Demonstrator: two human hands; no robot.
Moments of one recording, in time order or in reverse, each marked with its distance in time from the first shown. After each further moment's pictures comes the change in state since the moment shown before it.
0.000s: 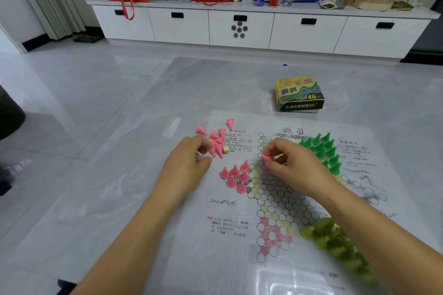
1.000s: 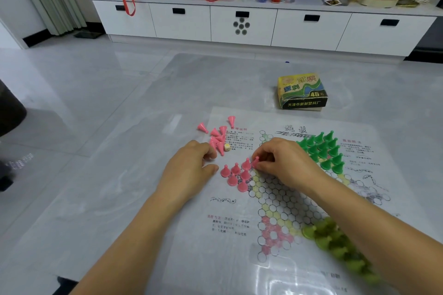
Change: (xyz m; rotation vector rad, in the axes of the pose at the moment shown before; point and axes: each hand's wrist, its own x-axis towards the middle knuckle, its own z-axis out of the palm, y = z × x) left_hand -0.003 -0.001 0.005 0.146 -0.098 0.001; right_hand 0.018 -0.005 0.010 -0.210 -0.079 -0.069
